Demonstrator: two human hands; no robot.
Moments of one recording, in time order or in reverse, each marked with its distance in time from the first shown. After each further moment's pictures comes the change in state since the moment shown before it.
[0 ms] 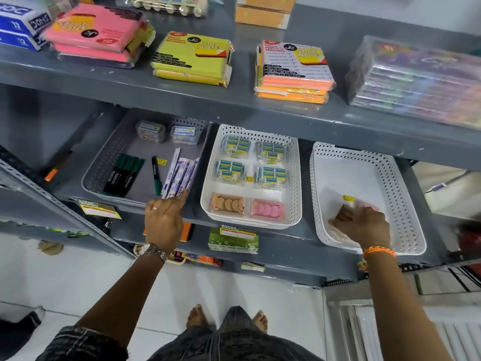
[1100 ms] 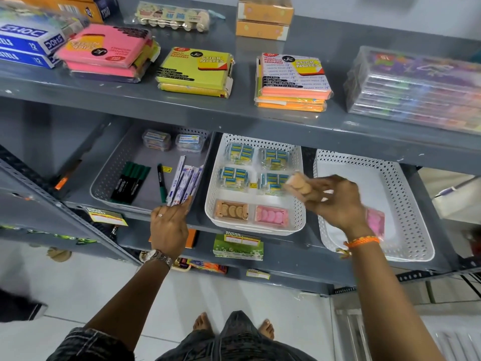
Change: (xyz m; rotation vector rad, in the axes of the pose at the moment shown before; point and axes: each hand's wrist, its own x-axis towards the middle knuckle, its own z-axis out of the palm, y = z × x) left_hand -0.002 -0.004 0.006 -0.005 0.011 -0.018; right_hand -0.034 -0.096 -0.046 0.676 -0.089 -0.443
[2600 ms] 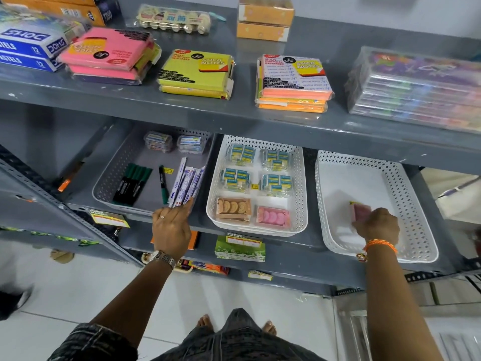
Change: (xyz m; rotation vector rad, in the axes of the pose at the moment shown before) left_hand 0.000 0.002 -0.001 0.018 0.028 0.014; right_hand 0.013 0.122 -0.029 -0.511 0.174 0.636
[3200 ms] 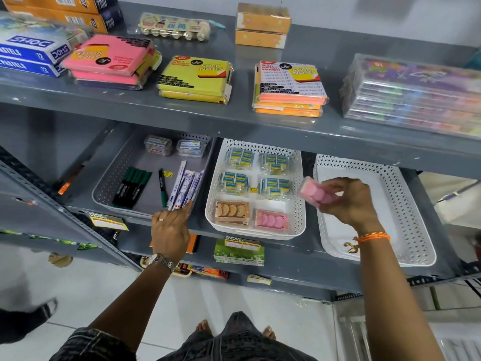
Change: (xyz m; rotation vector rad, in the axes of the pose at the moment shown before) left_hand 0.000 0.002 -0.002 0.005 -0.055 -0.040; right_hand -0.043 -0.076 -0.042 0.338 -0.134 -0.574
